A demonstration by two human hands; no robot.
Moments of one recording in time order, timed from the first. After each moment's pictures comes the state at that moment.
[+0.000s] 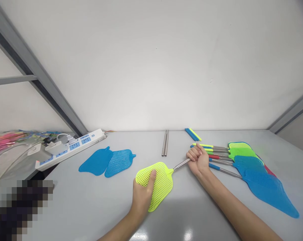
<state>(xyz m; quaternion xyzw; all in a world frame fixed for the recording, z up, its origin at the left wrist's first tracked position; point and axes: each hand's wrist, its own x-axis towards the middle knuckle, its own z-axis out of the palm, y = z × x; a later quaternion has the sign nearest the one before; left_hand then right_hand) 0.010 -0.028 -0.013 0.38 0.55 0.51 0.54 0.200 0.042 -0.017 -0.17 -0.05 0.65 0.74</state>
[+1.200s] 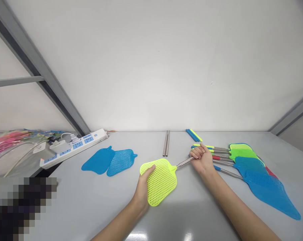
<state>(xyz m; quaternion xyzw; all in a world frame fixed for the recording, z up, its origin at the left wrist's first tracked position) 0.010 -0.021 0.002 0.17 0.44 0.46 0.75 0.209 0.045 -0.010 -0.22 -0.05 0.63 0.74</state>
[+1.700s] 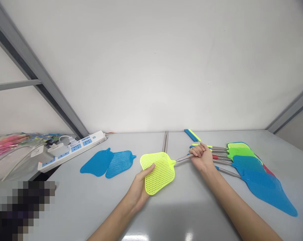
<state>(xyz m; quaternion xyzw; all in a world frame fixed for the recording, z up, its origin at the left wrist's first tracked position) 0.001 -0.014 0.013 0.20 0.35 0.44 0.80 0.218 0.050 -0.011 -0.19 -0.04 0.64 0.75</state>
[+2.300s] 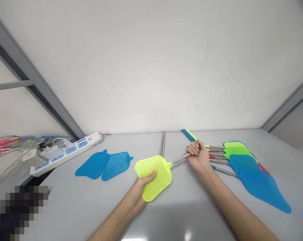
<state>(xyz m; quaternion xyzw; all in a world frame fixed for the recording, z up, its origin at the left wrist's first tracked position) 0.003 -0.018 0.006 0.21 0.37 0.41 0.81 0.215 0.048 -0.002 -0.14 -0.06 0.65 0.74</state>
